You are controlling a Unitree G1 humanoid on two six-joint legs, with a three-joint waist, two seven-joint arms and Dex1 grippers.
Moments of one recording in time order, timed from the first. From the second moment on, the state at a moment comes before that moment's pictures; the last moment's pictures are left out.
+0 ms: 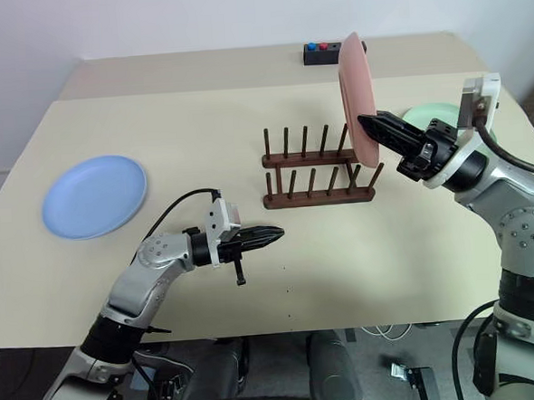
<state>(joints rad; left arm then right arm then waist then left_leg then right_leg) -0.31 0.35 -0.29 -0.10 -0.28 0.24 -0.93 -0.39 -0.69 -0.42 -0.17 1.01 0.72 0.79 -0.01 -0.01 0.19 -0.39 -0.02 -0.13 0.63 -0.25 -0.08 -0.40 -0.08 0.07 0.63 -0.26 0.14</state>
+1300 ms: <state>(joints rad) -0.31 0.35 -0.29 -0.12 -0.29 0.25 -0.94 -0.25 -0.77 -0.66 -0.08 0.74 0.46 0.59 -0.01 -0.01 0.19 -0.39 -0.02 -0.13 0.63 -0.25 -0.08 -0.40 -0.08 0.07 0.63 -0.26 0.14</state>
